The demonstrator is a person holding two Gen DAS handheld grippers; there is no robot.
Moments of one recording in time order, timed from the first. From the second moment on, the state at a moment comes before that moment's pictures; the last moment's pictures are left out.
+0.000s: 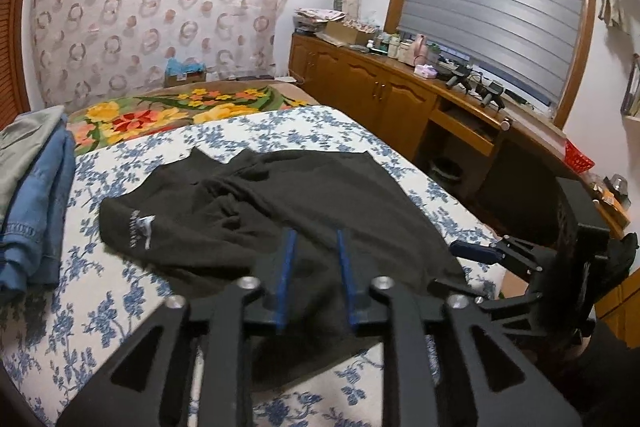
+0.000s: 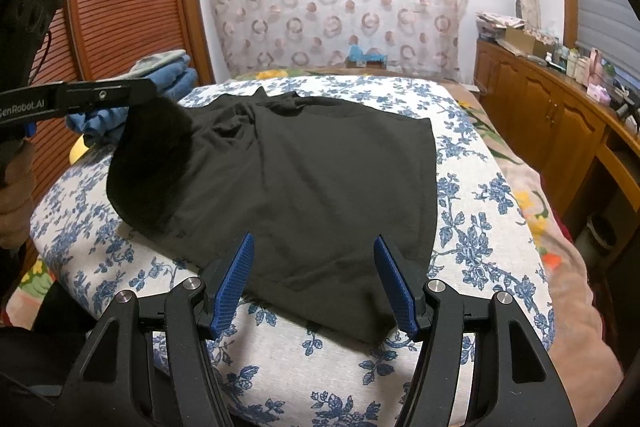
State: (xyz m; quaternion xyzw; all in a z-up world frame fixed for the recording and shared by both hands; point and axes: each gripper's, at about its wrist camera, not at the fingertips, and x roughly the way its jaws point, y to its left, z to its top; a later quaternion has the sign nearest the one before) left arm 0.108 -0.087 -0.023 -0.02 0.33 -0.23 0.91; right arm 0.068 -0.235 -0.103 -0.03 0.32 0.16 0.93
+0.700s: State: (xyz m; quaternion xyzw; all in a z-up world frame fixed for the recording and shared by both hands) left arm 0.101 -0.029 -0.097 -0.02 0.40 -0.15 0.90; right arm 0.082 -0.194 -0.088 -0.04 0.31 0.21 0.93
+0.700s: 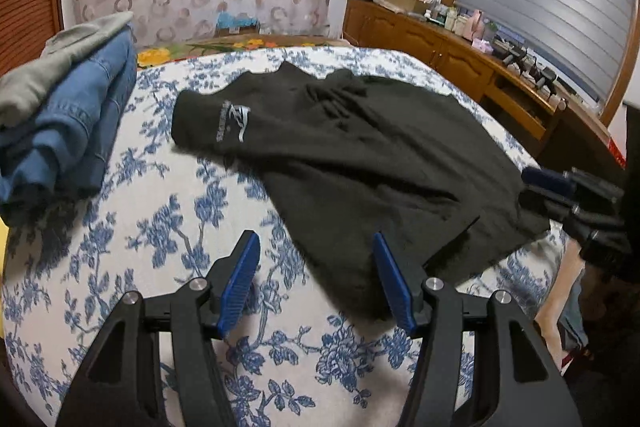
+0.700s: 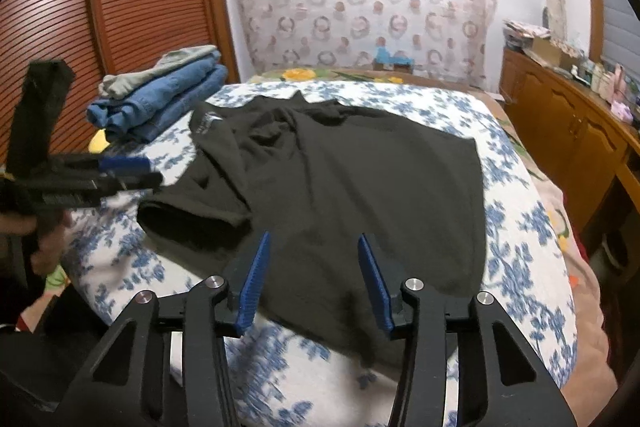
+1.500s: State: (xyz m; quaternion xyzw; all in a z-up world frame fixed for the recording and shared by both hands) left arm 0.085 -0.026 -0.110 -0.01 0.39 -0.14 0.91; right arm 0.132 -0.128 -0.110 -0.07 0.38 0.28 0.88
